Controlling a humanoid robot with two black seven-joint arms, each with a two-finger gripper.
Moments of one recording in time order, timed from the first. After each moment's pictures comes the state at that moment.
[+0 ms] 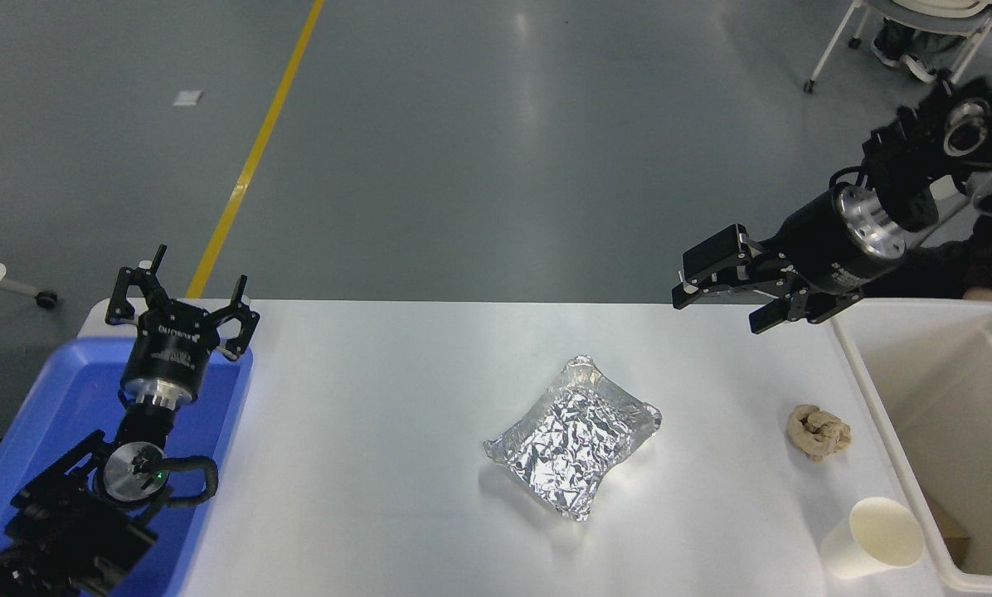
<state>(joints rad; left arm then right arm) -0.53 0.24 -0.98 -0.46 -0.11 -0.69 -0.40 2.18 -0.51 -1.05 1.42 -0.16 0.77 -0.05</state>
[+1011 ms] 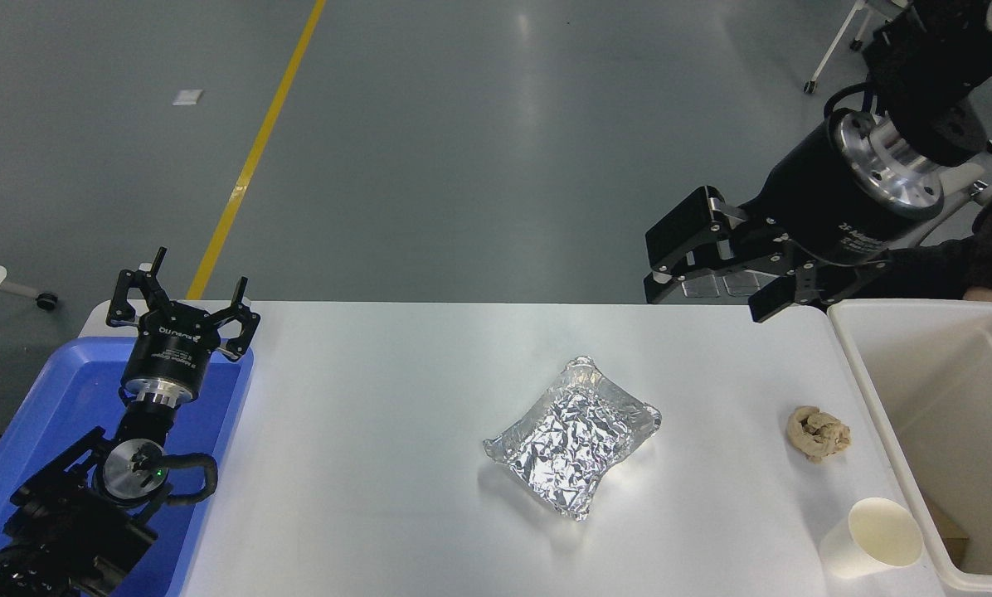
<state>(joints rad) -0.53 0.24 -0.98 -0.46 -0.11 -0.69 -0.40 2.56 -0.50 -1.34 1.63 -0.11 0.79 -0.06</state>
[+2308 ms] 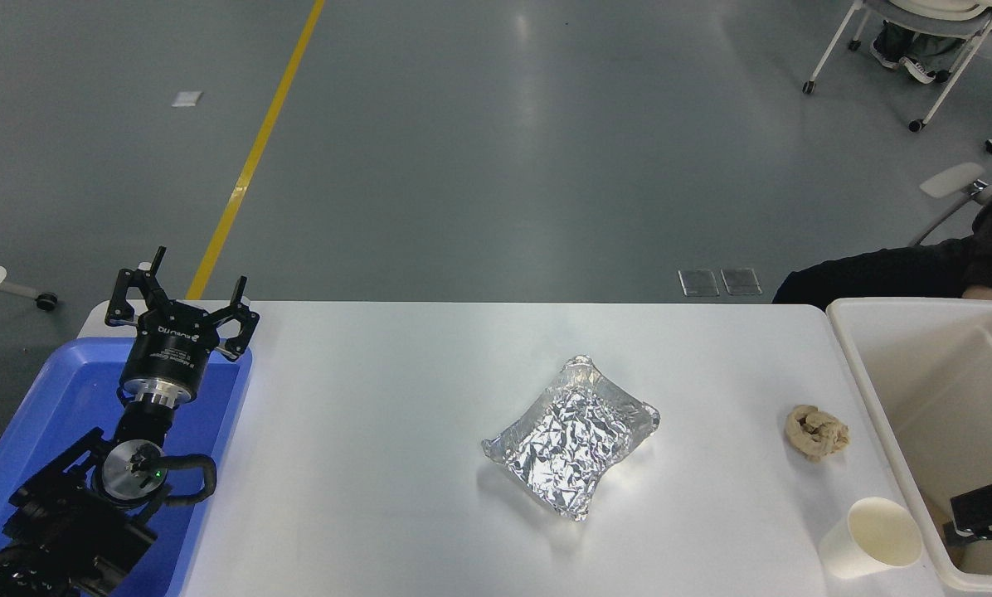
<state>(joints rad) -0.53 0.24 -0.98 -0.46 -0.11 -0.69 -0.40 1.58 -1.16 -0.96 1.47 -0.86 0.54 -0.03</state>
